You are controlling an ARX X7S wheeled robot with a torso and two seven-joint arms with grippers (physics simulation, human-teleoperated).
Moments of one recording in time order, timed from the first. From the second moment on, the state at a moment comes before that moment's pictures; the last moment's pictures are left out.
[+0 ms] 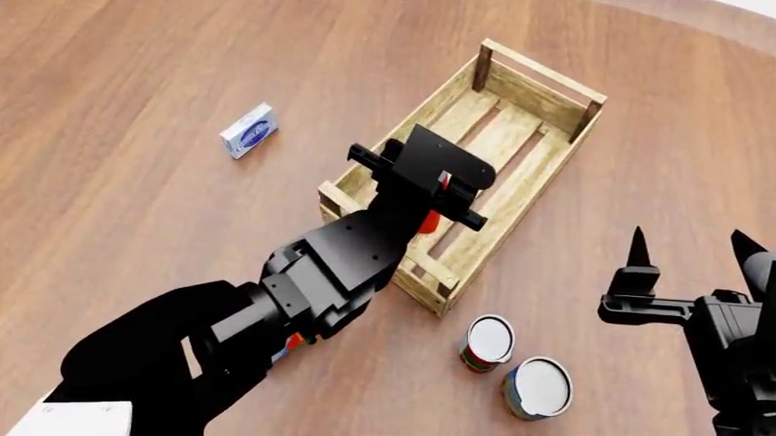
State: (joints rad) left arm -1.31 0.00 1.54 -0.84 -1.03 0.14 -0.35; right arm 0.15 0.50 0.28 -0.77 0.54 0.87 0.27
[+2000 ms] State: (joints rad) left arm -1.44 -0.40 1.55 -0.22 -1.22 0.12 -0.49; right arm 0.18 0.52 0.25 -0.87 0.61 0.92 0.33
